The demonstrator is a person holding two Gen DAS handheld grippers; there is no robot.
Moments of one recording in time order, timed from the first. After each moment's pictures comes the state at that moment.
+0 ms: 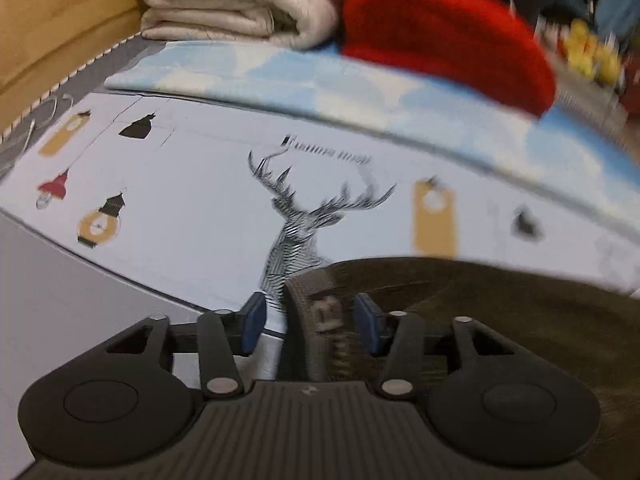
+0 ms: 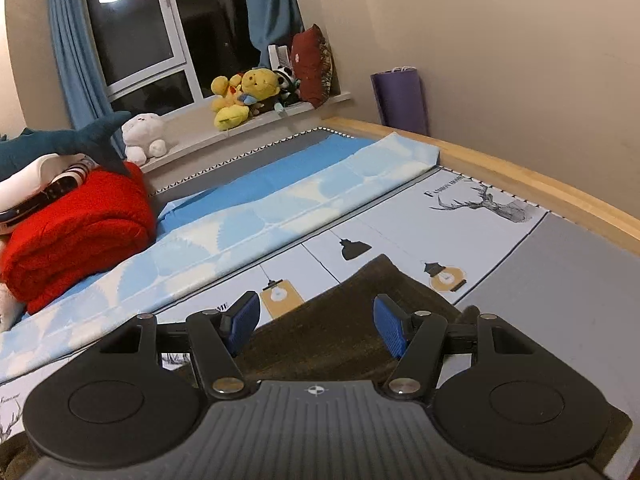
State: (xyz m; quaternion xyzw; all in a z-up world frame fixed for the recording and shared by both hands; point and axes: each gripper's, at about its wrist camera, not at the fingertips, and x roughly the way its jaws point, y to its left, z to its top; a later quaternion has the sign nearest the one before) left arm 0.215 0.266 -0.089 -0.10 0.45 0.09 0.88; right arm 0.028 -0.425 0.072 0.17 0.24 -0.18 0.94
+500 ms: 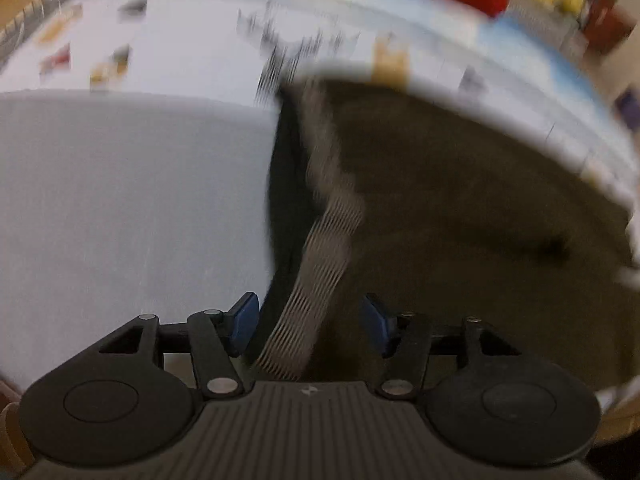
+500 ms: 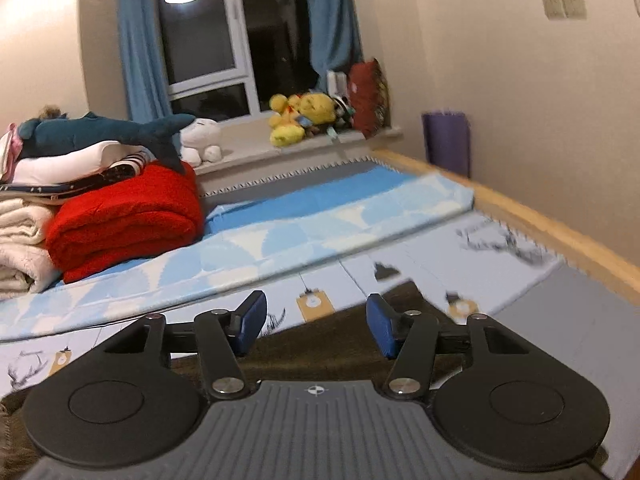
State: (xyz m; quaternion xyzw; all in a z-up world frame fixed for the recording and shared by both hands) left arm 0.074 0.270 -0.111 -0.10 0.57 0.01 0.81; right arm -0.029 -0.405 0.097 0.15 0.22 -0.12 0.96
